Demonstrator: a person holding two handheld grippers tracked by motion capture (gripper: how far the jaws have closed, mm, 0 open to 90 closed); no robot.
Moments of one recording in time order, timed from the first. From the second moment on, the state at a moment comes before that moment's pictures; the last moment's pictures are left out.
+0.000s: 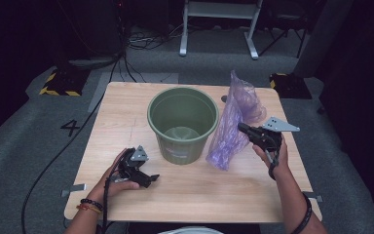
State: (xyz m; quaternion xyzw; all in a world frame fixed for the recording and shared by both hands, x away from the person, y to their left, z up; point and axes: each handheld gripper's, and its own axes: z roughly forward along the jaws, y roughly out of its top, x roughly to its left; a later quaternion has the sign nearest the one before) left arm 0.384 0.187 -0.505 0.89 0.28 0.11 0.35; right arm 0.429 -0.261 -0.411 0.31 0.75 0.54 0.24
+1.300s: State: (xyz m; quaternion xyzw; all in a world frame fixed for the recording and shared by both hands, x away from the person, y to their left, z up) left arm 0.412 0.134 -0.505 0.90 0.23 0.09 0.36; right arm 0.410 -0.294 -0.329 0.29 0.68 0.60 0.30
